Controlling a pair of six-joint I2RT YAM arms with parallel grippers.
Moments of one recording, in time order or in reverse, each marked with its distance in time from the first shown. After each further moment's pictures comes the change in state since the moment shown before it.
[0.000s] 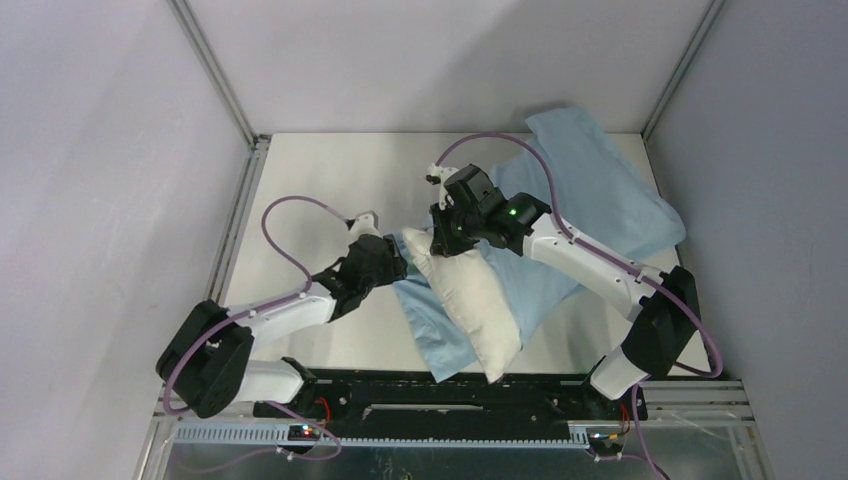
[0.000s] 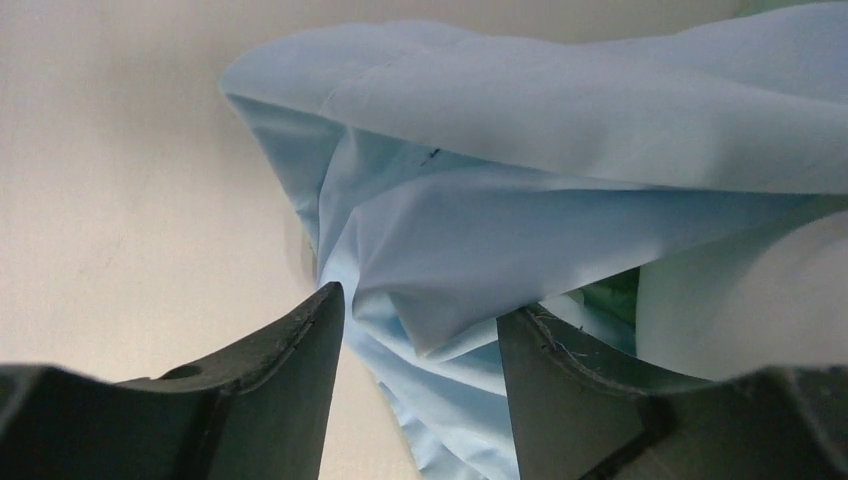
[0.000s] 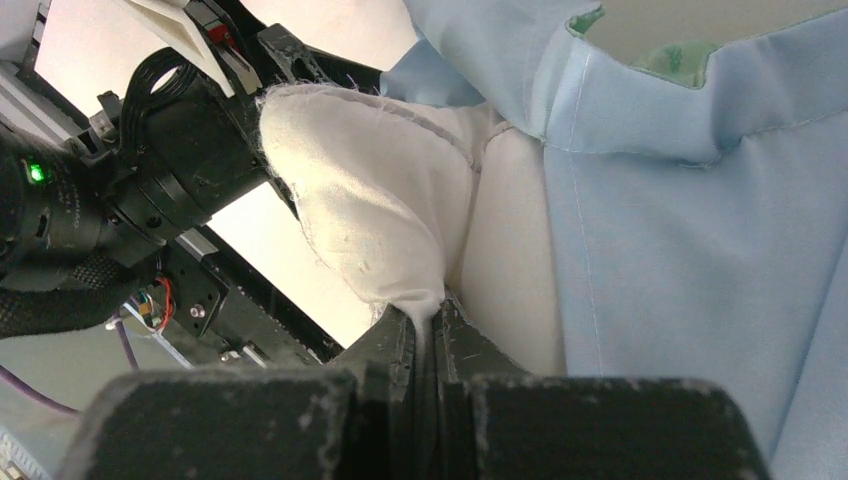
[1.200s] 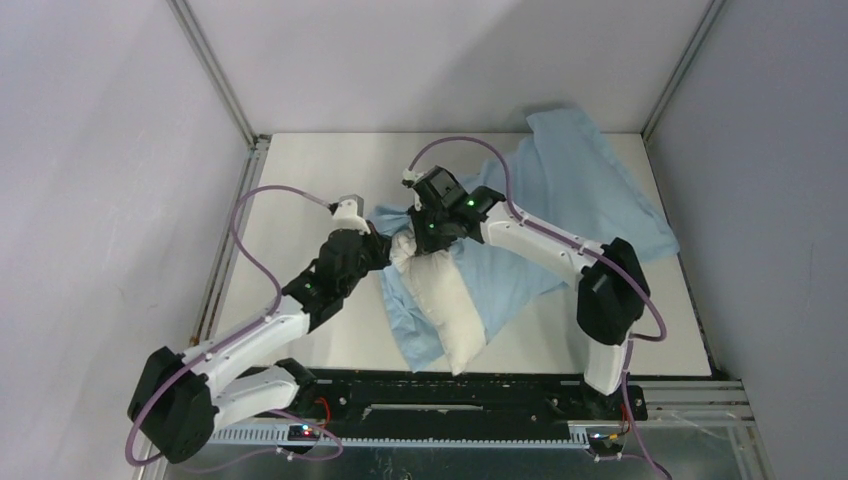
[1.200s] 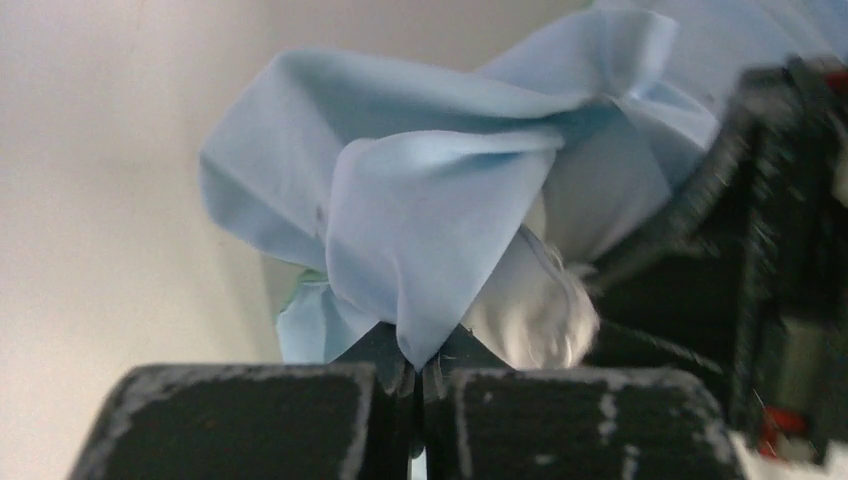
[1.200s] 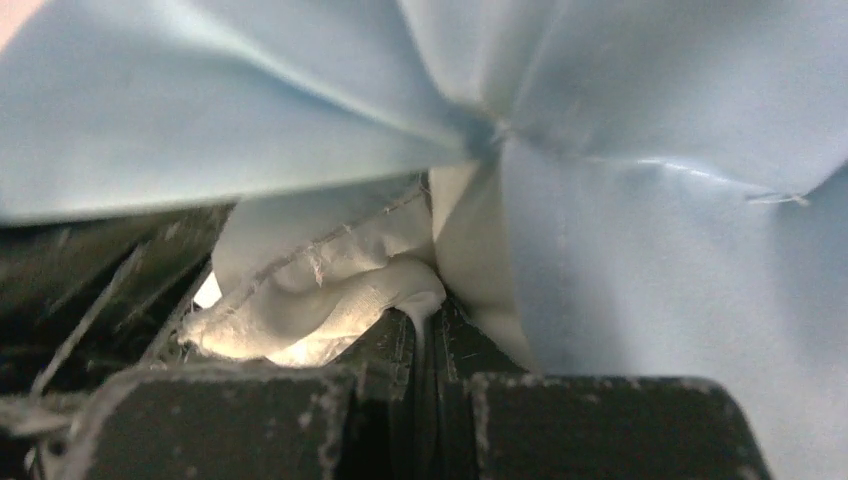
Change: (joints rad) left arm 0.017 -0.232 0.043 0.027 0.002 0.129; right arm 0.009 0.247 0.130 0.002 0.035 -0.007
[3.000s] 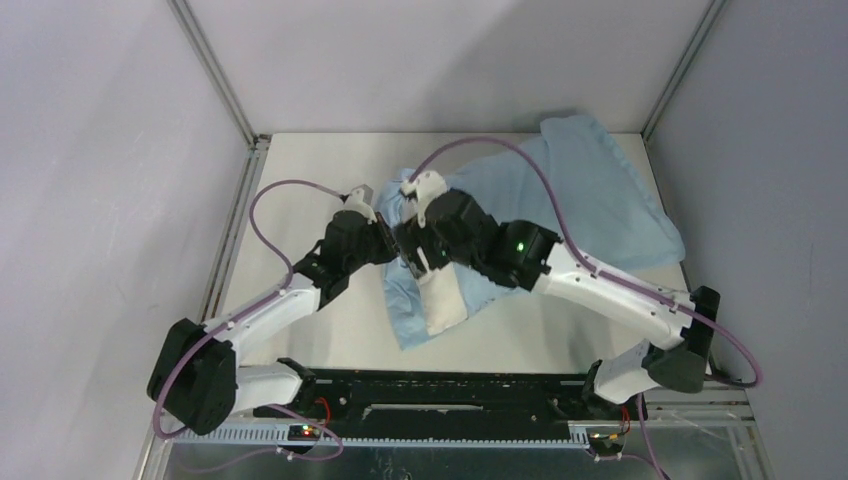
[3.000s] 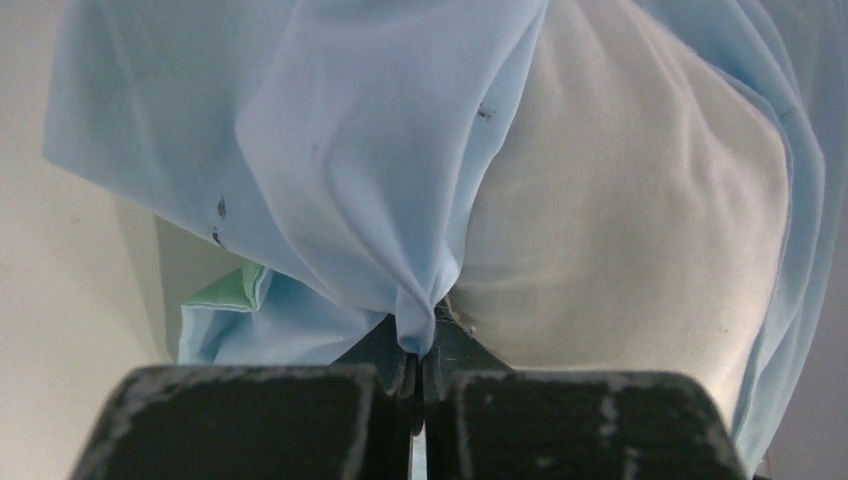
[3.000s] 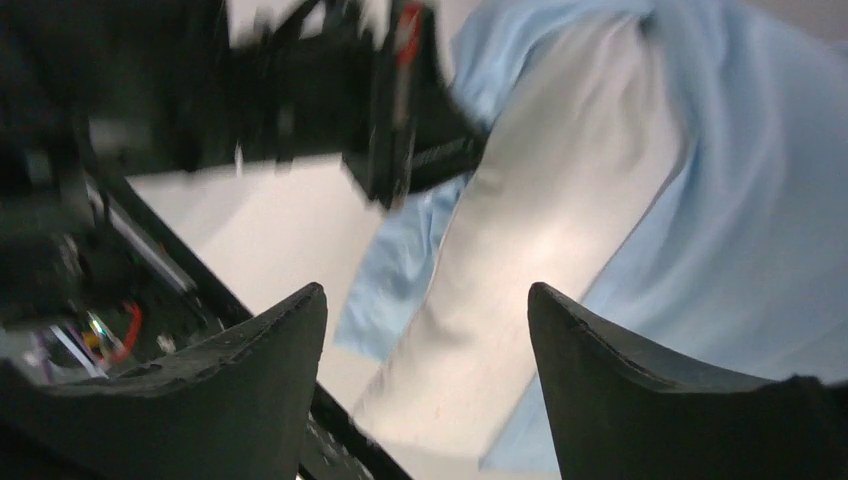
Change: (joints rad) left arm 0.087 0.136 0.058 -0.005 0.320 -0.128; right arm 0.225 -0.332 -0.017 0.024 0.319 -0.103
